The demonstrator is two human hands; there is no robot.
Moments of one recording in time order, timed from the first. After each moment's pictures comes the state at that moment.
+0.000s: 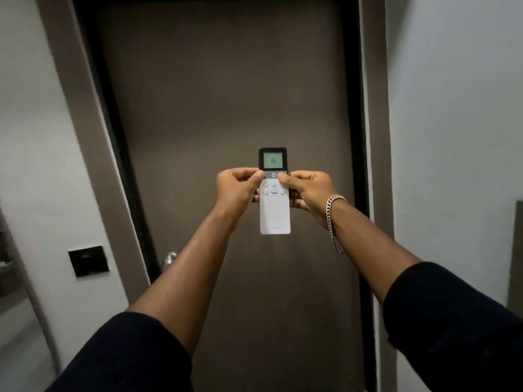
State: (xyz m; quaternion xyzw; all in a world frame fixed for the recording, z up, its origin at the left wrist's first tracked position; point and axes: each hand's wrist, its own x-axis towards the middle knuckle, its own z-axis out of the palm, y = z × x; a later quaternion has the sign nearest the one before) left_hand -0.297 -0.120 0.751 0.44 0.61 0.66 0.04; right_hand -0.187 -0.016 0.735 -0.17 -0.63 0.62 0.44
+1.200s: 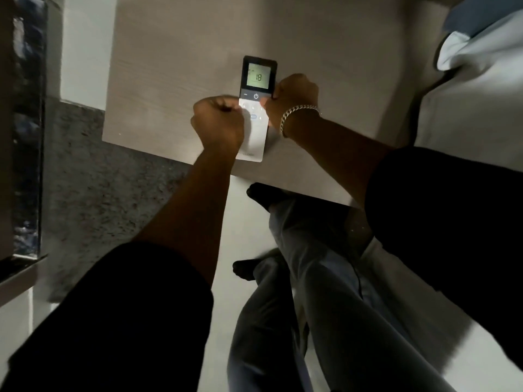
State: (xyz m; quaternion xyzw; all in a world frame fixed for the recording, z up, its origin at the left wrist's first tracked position) left_hand 0.045 -0.009 -0.071 0.42 0.77 0.14 0.46; right_hand 0.158 -0.015 -0.090 -0.85 -0.34 0.39 0.07
